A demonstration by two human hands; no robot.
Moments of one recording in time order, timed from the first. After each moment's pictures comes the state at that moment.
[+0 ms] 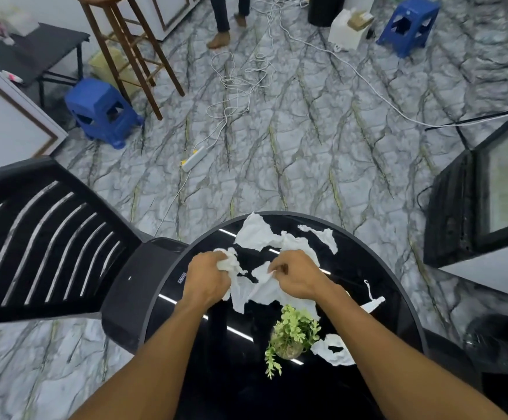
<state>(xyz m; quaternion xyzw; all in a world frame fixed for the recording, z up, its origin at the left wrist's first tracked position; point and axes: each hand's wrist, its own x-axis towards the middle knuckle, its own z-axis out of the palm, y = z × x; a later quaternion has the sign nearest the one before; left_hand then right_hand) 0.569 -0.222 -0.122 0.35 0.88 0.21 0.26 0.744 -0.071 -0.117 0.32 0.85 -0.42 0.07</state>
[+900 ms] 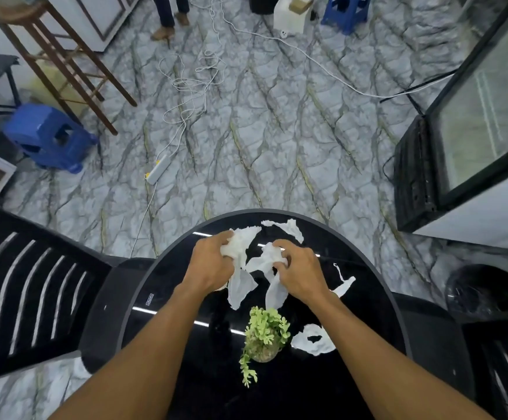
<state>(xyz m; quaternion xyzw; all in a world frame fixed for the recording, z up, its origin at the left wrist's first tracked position) 0.599 -0.140 -0.117 0.44 0.81 0.22 0.32 0.800 -0.061 -0.139 0.50 0.77 -0.38 -0.10</state>
